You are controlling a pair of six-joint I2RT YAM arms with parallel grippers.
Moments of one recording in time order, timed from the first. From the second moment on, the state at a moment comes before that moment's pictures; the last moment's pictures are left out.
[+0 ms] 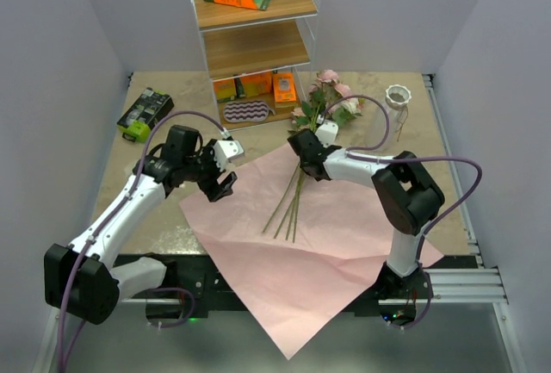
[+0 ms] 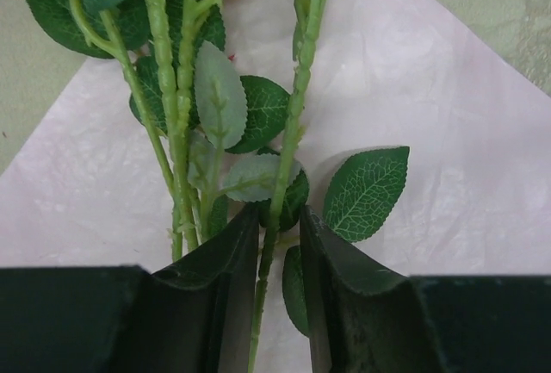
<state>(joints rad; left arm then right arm) -0.33 1.15 0.91 -0.65 0.48 0.56 0.66 1.85 1.12 -0.26 0.61 0.84</state>
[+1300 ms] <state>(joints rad) -0.33 1.12 0.89 -0.62 0.44 0.56 0.66 1.75 1.06 -0.27 0.59 0.83</state>
